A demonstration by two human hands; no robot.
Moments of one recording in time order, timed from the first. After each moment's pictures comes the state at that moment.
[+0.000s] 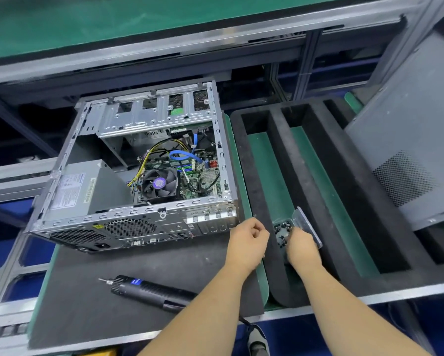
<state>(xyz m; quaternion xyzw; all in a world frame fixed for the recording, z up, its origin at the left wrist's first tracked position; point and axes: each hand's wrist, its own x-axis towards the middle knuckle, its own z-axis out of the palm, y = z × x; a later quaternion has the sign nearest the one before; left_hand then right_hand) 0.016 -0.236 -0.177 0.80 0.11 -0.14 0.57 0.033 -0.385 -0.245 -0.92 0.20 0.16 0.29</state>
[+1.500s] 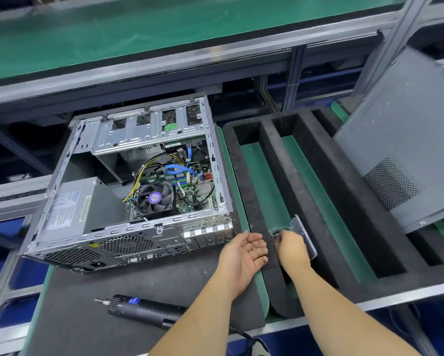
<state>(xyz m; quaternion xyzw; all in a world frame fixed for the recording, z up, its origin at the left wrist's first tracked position) 0.017 -0.225 -0.169 0.38 0.29 -0.26 0.84 0.055 -0.367 -0.236 -0.93 0.21 0.15 0.25</state>
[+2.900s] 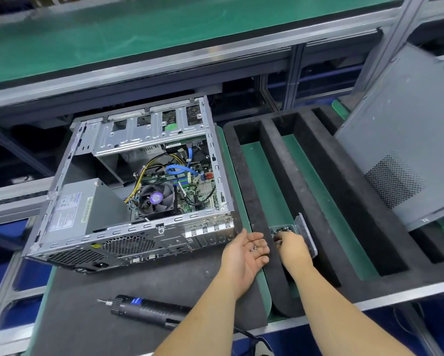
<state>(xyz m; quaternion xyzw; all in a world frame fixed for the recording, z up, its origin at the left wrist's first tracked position) 0.016 -0.230 -0.166 0.41 0.30 -0.23 0.83 0.046 -0.370 -0.228 -0.93 0.16 0.20 0.27</state>
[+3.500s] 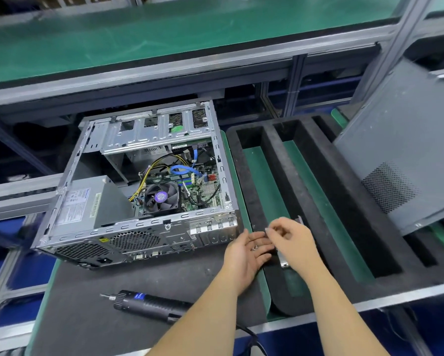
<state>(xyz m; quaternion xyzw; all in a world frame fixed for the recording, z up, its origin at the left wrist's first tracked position) 0.018 -0.231 -0.165 0.41 0.29 -0.24 0.83 0.022 -0.366 -0.157 -0.83 0.05 0.01 0.55</state>
